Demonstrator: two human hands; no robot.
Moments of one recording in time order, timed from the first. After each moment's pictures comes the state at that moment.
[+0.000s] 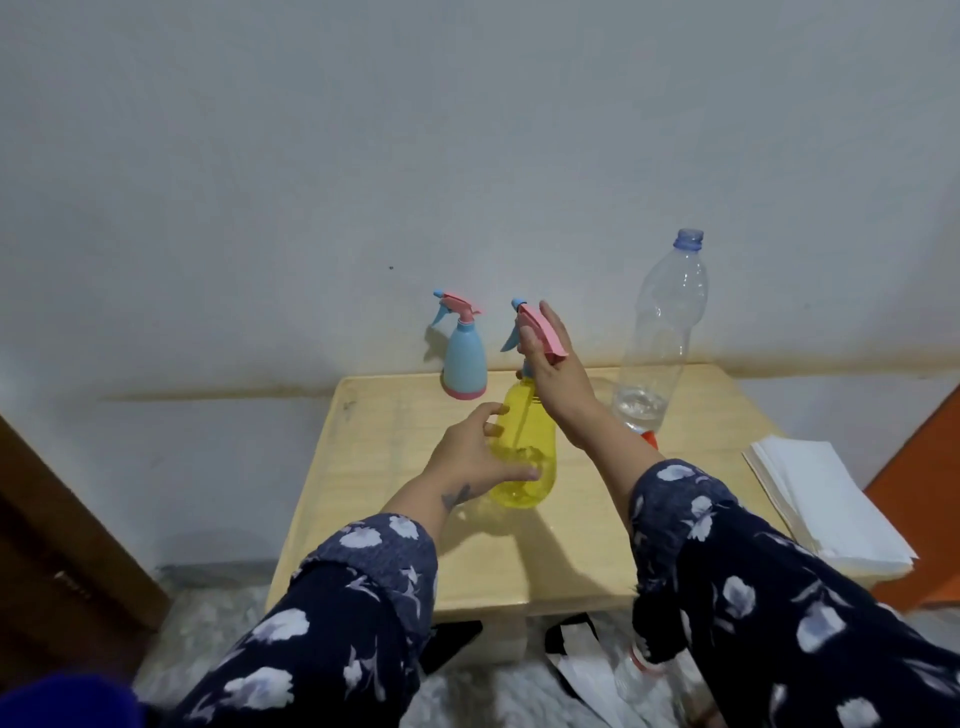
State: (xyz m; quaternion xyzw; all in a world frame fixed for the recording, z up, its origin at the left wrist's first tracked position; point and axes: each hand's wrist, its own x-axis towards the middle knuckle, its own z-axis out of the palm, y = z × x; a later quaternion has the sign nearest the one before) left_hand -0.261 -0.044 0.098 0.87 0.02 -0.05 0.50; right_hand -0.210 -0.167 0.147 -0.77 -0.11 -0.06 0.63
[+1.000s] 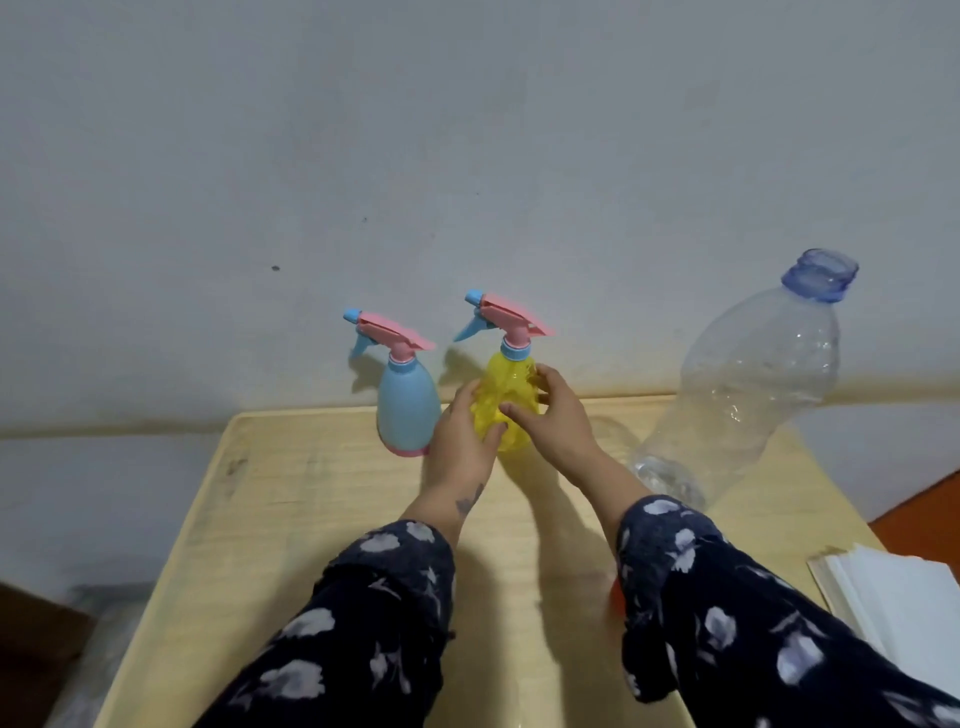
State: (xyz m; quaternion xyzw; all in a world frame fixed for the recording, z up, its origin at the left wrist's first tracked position) left_hand -0.012 -0.087 0.008 0.84 0.10 0.08 0.53; right_hand 0.009 -0.205 0.049 -0.85 -0.02 0.01 0.52
